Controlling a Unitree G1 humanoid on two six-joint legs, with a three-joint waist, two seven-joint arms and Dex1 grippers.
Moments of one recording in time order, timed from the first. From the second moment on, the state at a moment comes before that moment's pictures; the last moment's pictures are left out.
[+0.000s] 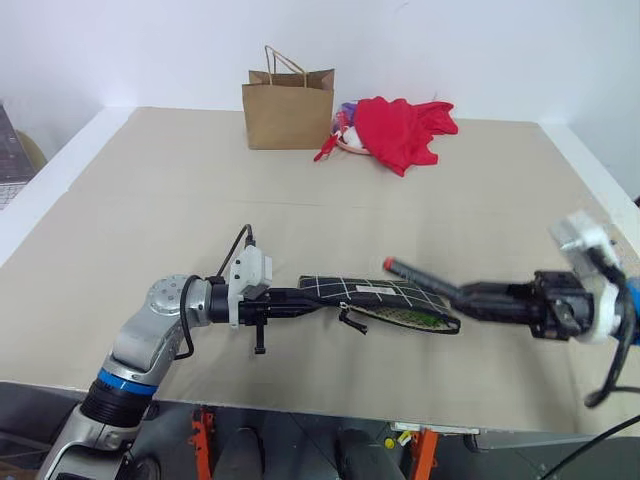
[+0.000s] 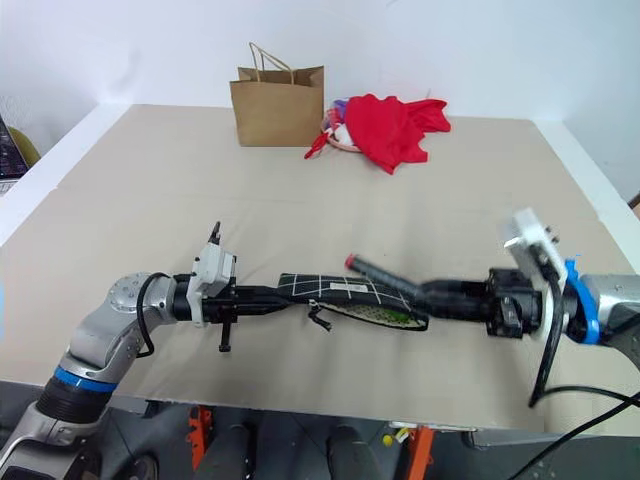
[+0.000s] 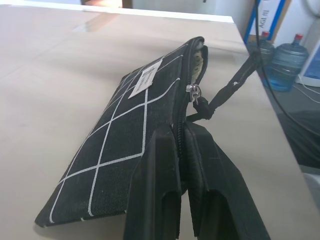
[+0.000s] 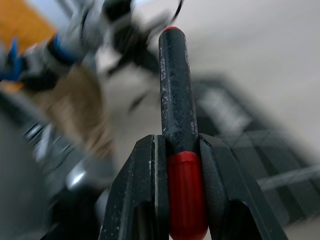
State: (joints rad) left arm -0.39 0.51 -0.16 -0.14 -0.45 0.31 -1.15; right arm -0.04 -1.13 -0.41 -0.39 0.97 0.92 1.22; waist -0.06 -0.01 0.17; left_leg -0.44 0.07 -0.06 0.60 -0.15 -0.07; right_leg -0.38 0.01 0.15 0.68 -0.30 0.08
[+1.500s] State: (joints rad) left arm -0.44 0.50 -0.12 -0.10 -0.45 0.32 -1.12; right arm -0.22 -0.84 -0.06 -0.41 0.54 0.28 1.27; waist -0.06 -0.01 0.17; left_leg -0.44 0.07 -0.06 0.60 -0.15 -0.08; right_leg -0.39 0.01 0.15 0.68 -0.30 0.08
